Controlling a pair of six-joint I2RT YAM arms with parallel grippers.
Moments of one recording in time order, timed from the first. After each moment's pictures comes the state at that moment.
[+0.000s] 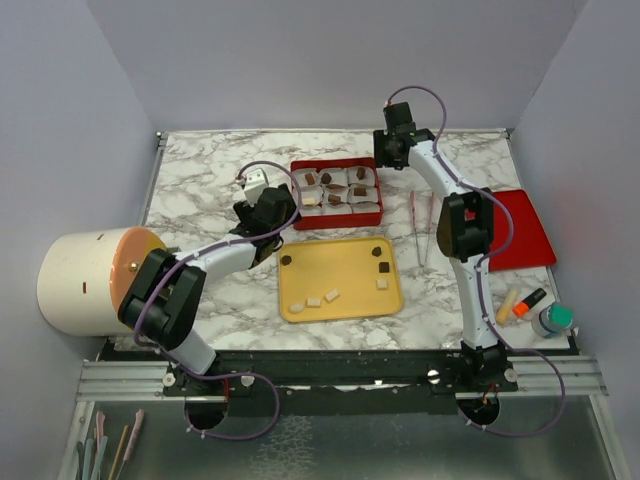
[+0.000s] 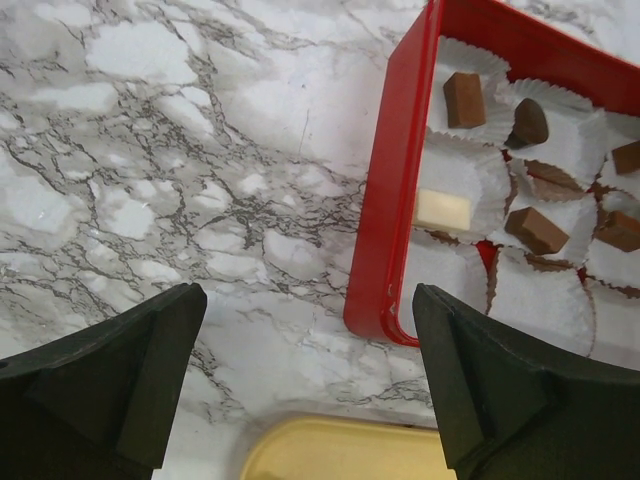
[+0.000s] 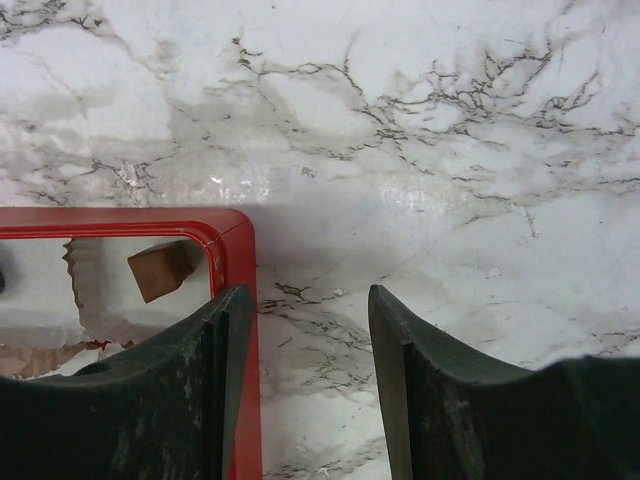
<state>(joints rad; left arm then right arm) -0.50 1.60 0.84 0.18 -0.51 -0.65 0.29 2.45 2.25 -0.65 0.12 0.16</state>
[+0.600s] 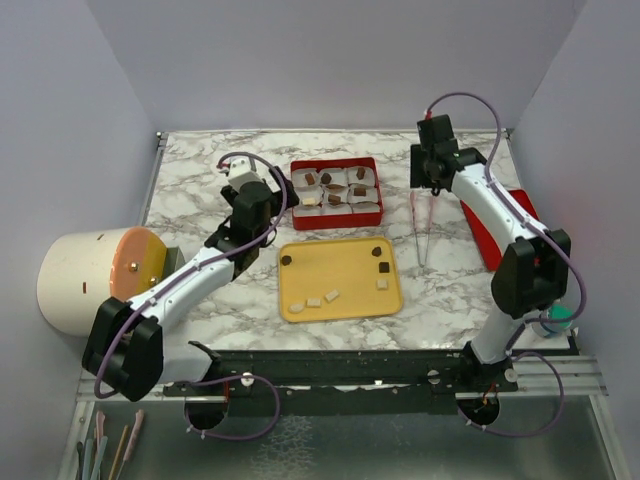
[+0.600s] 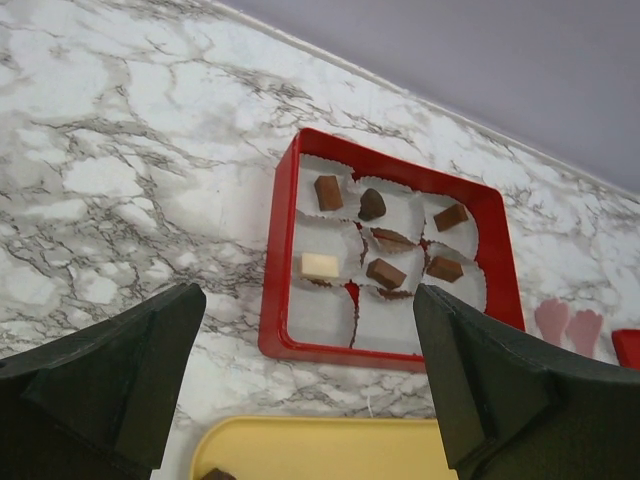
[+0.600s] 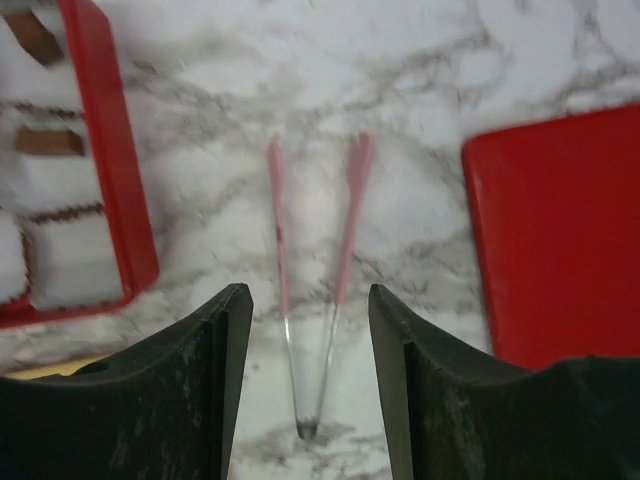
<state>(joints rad) -0.52 1.30 0.85 0.17 -0.49 -0.58 0.29 1.80 1.64 -0.68 0.34 0.17</state>
